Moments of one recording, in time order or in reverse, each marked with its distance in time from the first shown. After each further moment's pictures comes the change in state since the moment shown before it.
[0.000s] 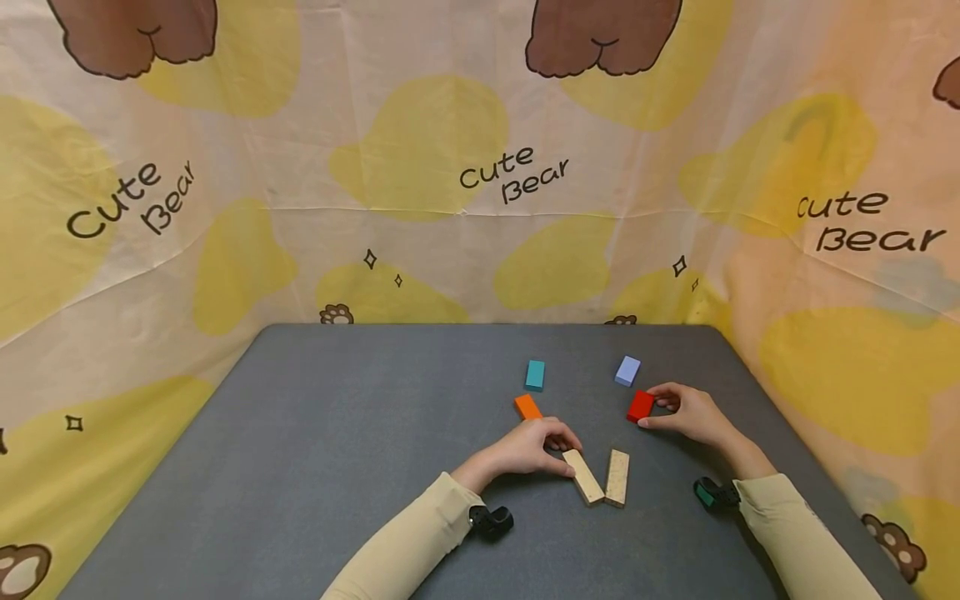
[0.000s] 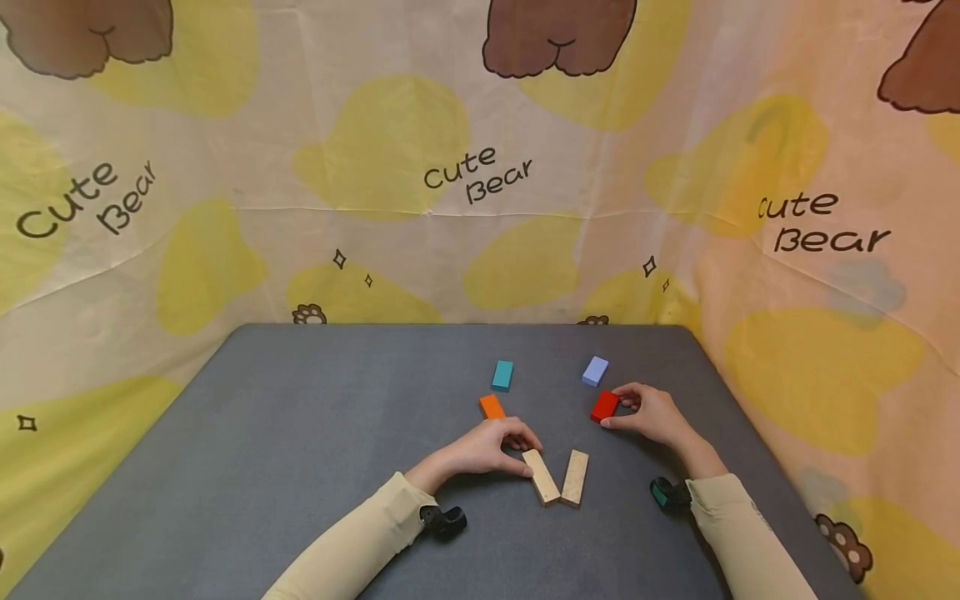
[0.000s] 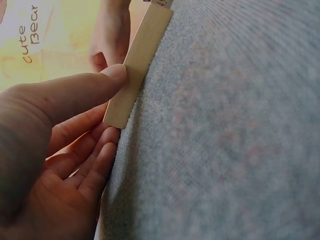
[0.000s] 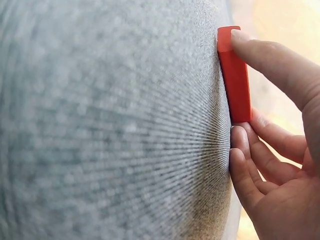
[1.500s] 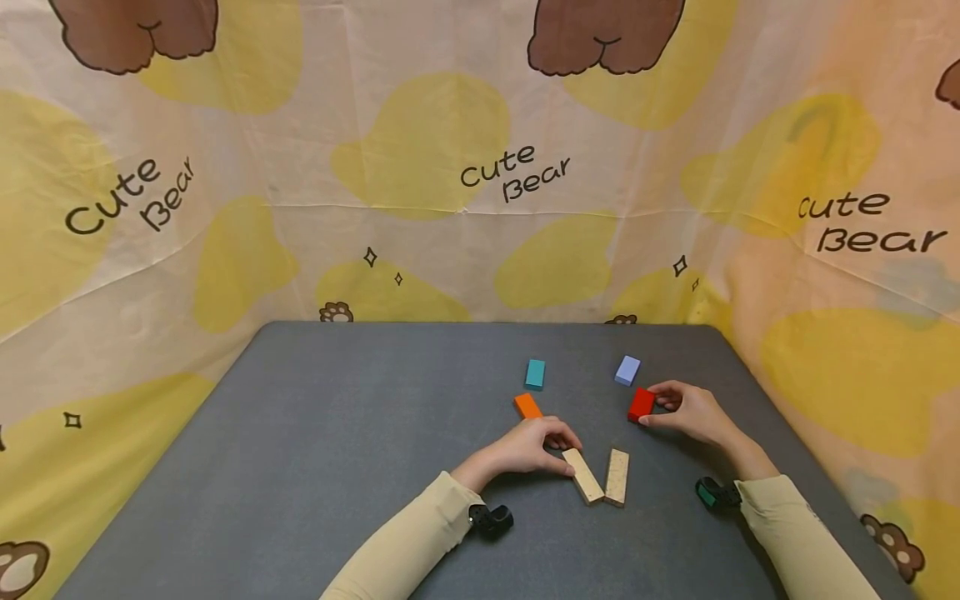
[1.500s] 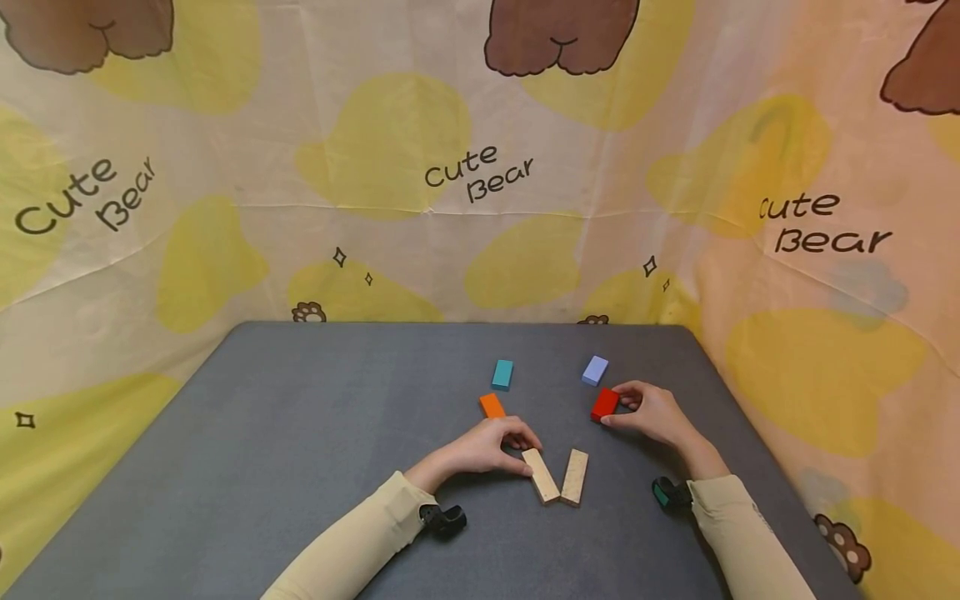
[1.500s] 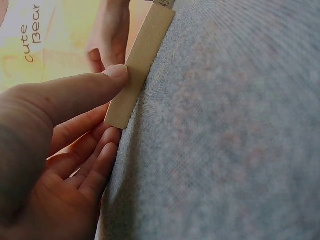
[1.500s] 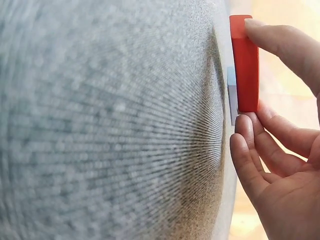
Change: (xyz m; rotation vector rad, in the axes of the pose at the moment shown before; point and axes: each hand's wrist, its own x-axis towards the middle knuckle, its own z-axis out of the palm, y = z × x) left_hand 0.000 -0.001 0.000 0.016 0.000 0.009; right_hand -0.001 -0.002 -0.003 0.010 0.026 -0.004
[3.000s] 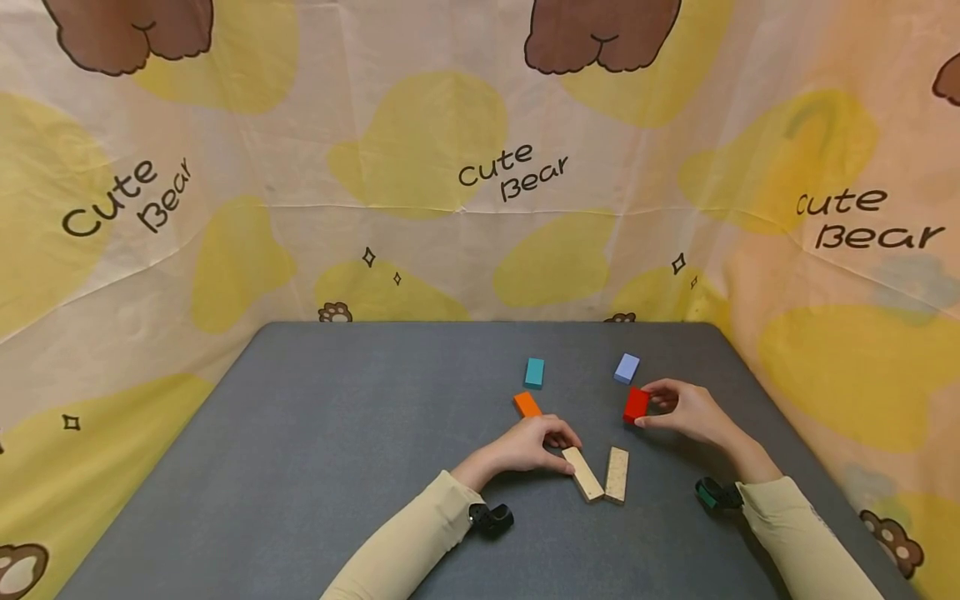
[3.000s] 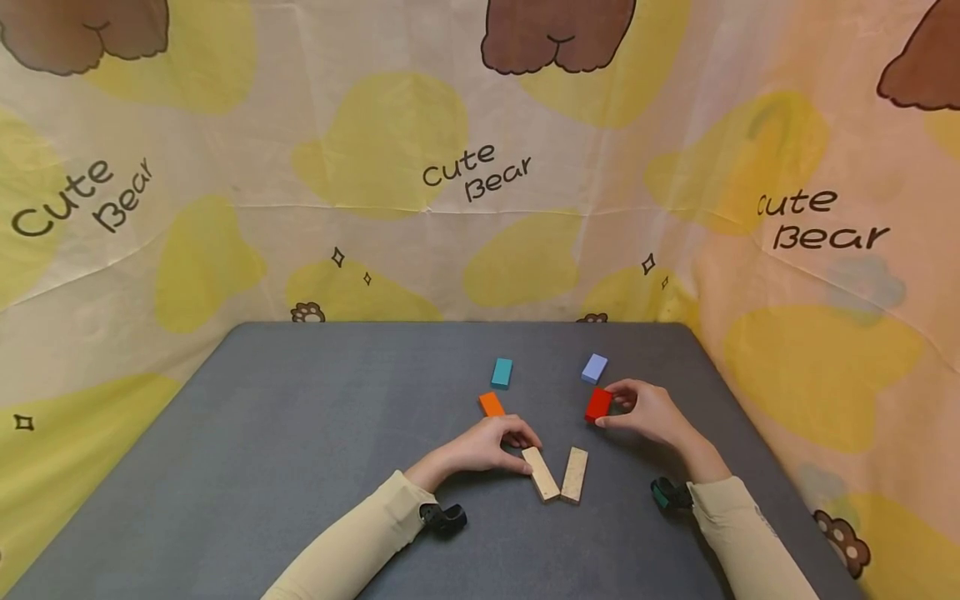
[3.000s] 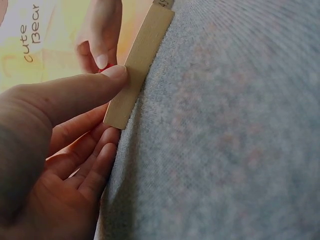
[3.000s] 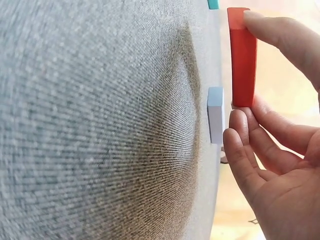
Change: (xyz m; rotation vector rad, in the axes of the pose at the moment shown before) left_hand 0.002 -0.002 0.000 0.001 -0.004 0.000; right_hand -0.007 -0.019 -0.003 -0.009 0.005 -0.040
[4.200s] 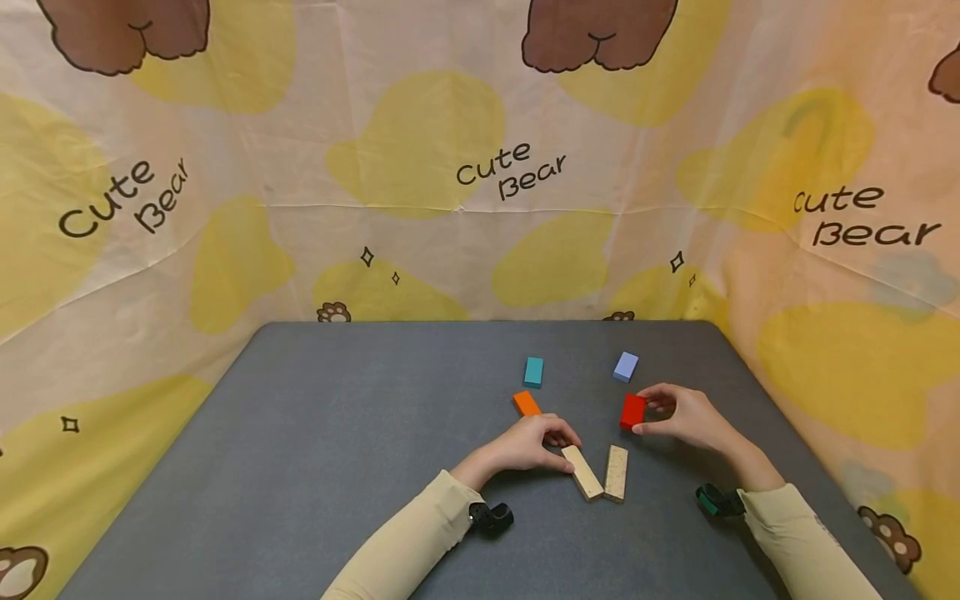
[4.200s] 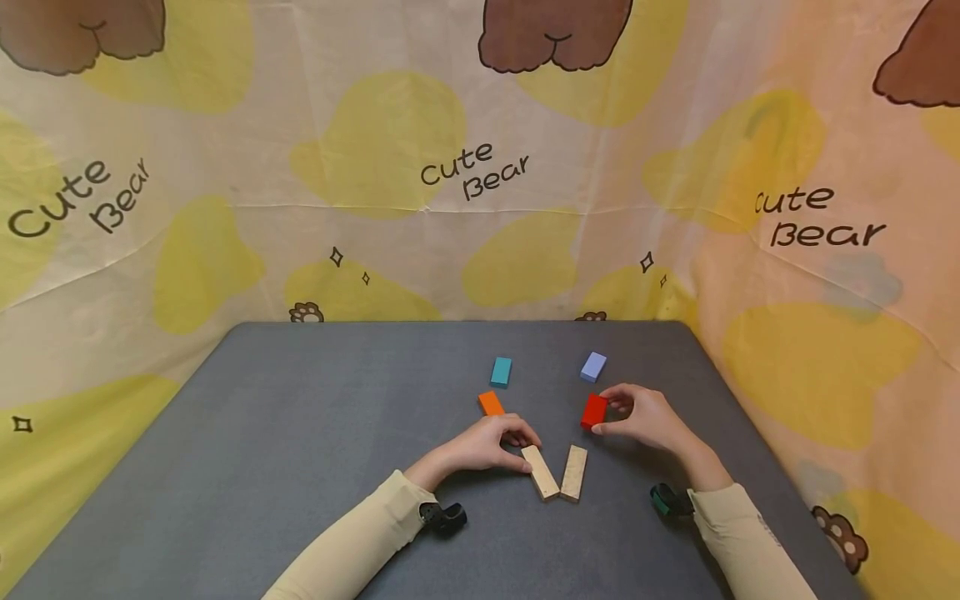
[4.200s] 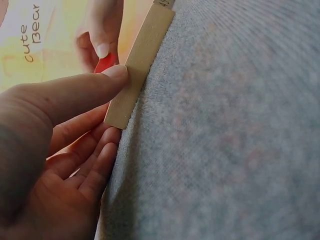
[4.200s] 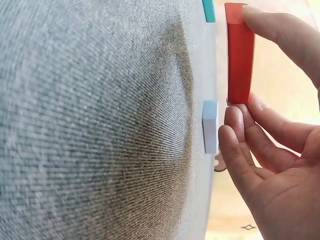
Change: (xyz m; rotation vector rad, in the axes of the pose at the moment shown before) left_hand 0.000 0.000 0.001 -0.019 0.003 0.003; right_hand -0.011 -0.009 0.002 0.018 -0.019 -0.030
